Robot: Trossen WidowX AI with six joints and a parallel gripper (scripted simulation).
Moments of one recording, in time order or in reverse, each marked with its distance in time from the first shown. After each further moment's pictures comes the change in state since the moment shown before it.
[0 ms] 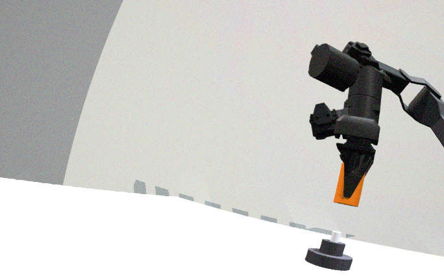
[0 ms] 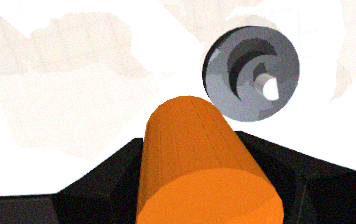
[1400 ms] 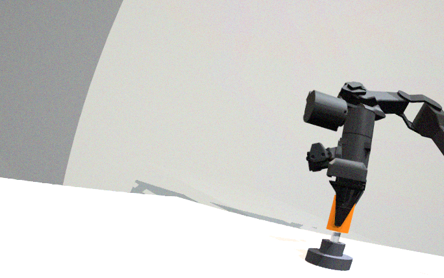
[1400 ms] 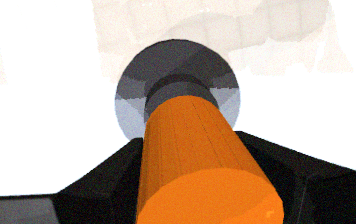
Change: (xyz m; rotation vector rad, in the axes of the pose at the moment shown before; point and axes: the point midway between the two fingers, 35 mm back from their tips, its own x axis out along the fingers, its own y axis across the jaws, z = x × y) arm 0.045 -0.068 0.007 0.012 -0.001 -0.024
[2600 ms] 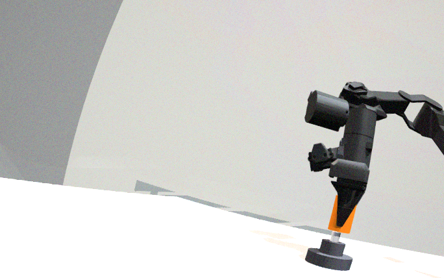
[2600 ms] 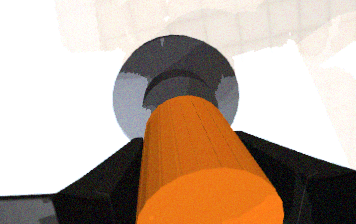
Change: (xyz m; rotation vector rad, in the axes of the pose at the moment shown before) arm 0.000 -0.001 -0.003 -0.008 0.000 -0.005
